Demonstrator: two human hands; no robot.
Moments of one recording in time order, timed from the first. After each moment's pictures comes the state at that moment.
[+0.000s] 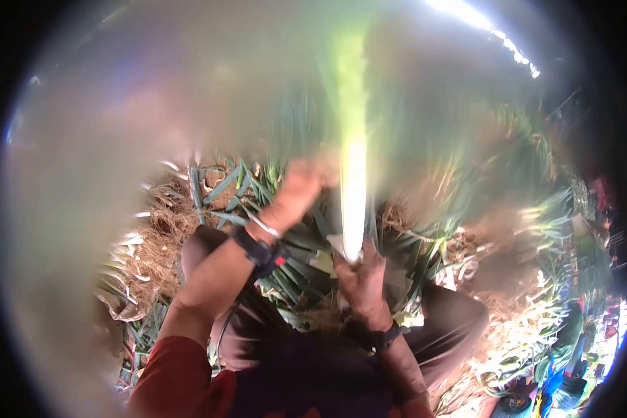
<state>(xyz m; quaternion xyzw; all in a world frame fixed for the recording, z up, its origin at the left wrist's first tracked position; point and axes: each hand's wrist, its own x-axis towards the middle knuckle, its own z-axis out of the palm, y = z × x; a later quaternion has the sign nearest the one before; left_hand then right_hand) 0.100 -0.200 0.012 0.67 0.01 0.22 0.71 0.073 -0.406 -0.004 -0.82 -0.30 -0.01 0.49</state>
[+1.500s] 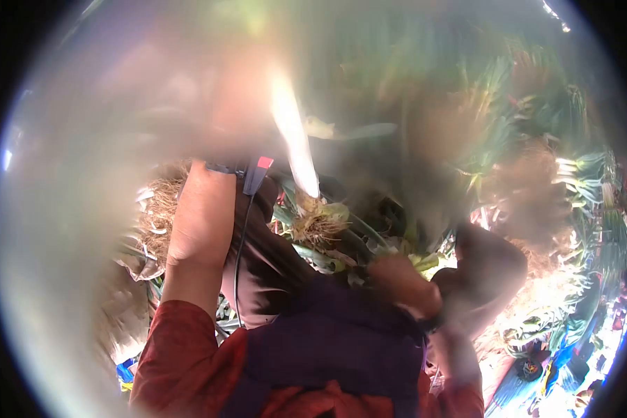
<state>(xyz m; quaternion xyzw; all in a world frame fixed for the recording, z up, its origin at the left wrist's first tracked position) 0.107 -0.127 0.035 0.43 0.18 0.31 0.83 0.041 -0.494 -0.053 -0.75 -0.60 0.28 0.00</state>
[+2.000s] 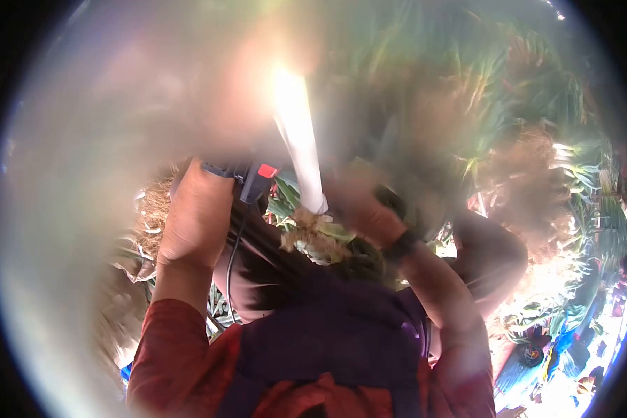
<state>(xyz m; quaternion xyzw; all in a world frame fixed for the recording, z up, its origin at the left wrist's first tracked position) 0.107 -0.159 0.038 0.29 -0.13 0.09 0.95 0.093 -0.393 -0.110 -0.74 -0.60 0.22 0.20</state>
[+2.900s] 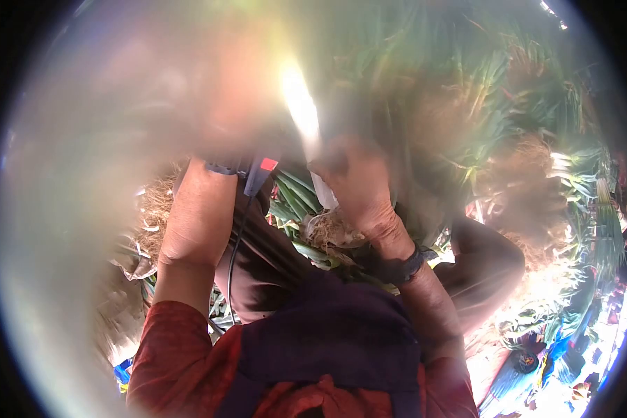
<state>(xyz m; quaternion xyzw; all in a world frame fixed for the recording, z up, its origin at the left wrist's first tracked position) 0.104 -0.146 0.041 0.40 -0.01 0.40 0.83 0.083 -0.359 -0.018 -0.82 -0.39 0.06 0.42</state>
